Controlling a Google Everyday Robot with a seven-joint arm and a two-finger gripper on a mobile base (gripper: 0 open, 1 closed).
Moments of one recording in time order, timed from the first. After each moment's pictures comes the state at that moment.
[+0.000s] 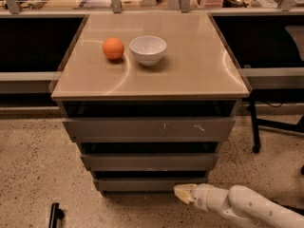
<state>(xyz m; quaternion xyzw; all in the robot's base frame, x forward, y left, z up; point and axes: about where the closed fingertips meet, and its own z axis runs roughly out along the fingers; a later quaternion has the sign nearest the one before) 0.464 -0.114 0.399 -0.21 0.85 0.34 0.34</state>
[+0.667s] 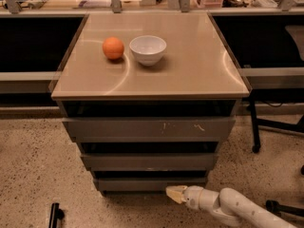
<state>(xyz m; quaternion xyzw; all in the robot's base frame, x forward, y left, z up) 0.493 -0.084 0.332 -0.20 0.81 0.42 0.36</state>
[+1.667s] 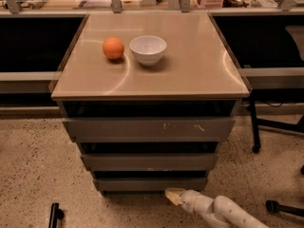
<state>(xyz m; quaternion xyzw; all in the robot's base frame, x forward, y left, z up) 0.510 -0.087 0.272 -0.17 0.81 0.39 0.39</state>
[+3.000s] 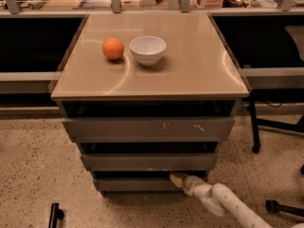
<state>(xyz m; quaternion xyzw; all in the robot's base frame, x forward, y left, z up) 0.604 -0.119 0.246 -0.15 0.81 0.34 0.46</state>
